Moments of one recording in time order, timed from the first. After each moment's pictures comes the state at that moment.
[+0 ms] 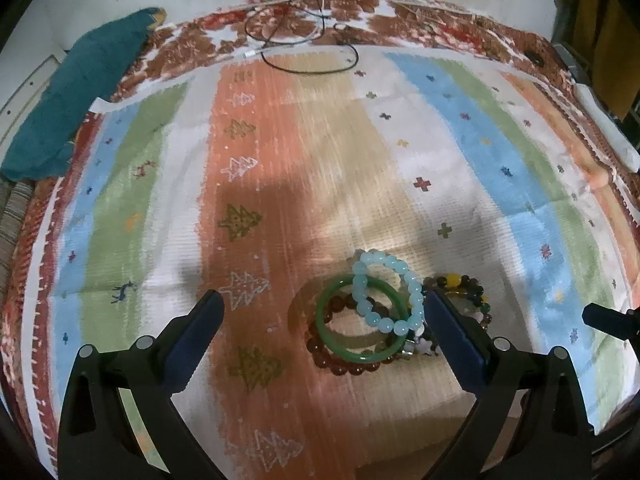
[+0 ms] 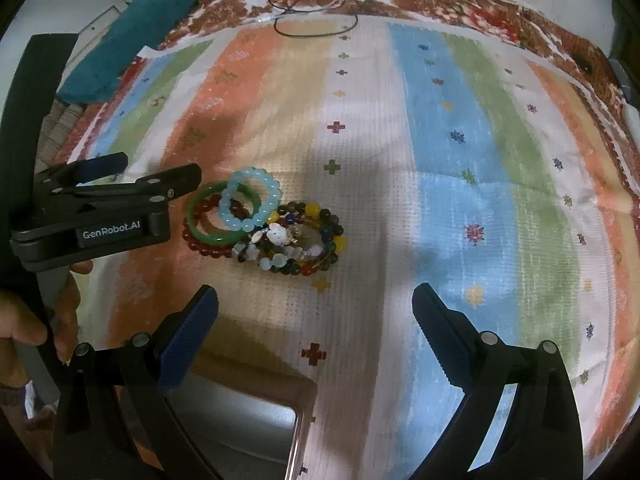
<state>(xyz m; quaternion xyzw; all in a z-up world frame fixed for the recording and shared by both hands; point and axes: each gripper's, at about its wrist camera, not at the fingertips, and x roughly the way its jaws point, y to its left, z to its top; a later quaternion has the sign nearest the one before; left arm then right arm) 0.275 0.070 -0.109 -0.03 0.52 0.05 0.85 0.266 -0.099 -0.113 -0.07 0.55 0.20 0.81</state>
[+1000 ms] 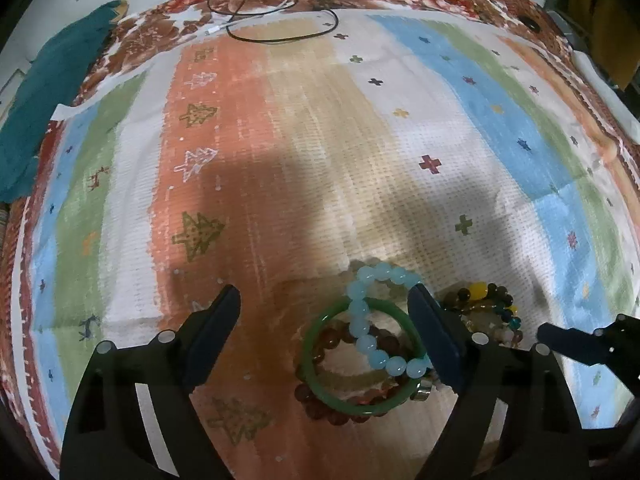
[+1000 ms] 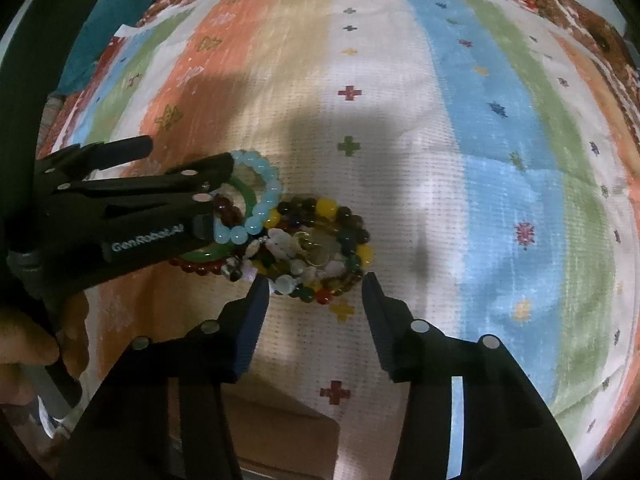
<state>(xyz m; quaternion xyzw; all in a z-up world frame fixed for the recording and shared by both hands) 0.317 0.064 -0.148 -0.01 0.55 0.01 0.83 0.298 -0.067 -0.155 -0.07 0.60 0.19 0.77</state>
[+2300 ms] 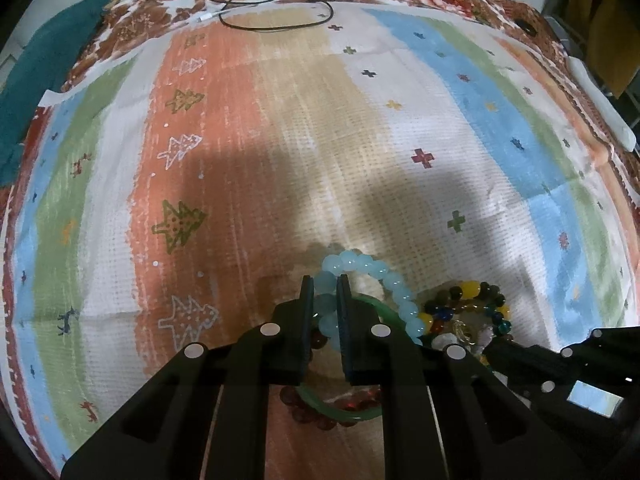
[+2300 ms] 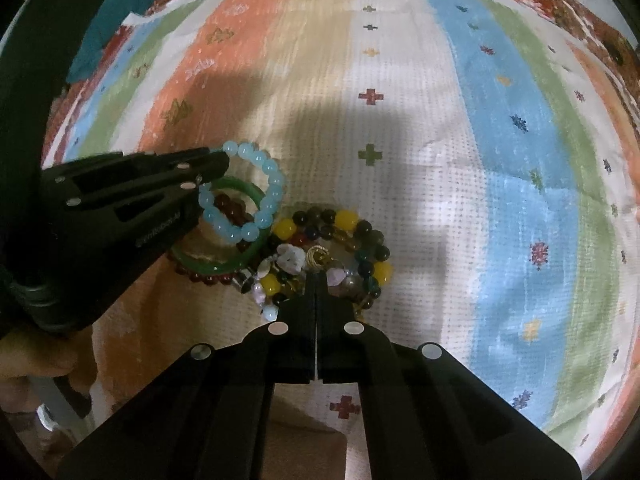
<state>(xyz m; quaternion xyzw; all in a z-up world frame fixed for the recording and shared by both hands) 0.317 0.064 -0.157 -0.03 0.56 -0.01 0.83 0.308 -0.048 -0.162 -0.08 0.61 0.20 0.76</state>
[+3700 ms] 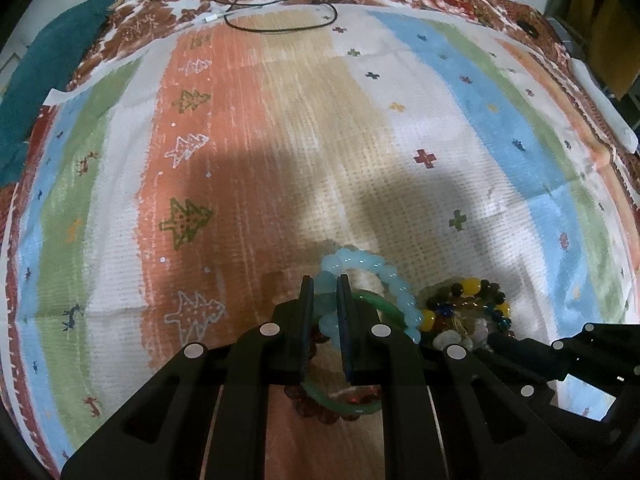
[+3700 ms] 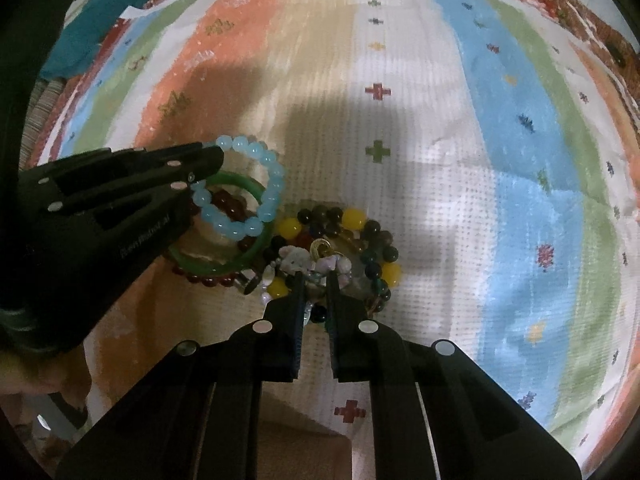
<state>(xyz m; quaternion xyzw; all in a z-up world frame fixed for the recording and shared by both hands) 0.311 0.067 -0.152 -0.03 0.56 0.00 0.83 0.309 -0.040 -0.166 -0.09 0.61 0.20 0.76</state>
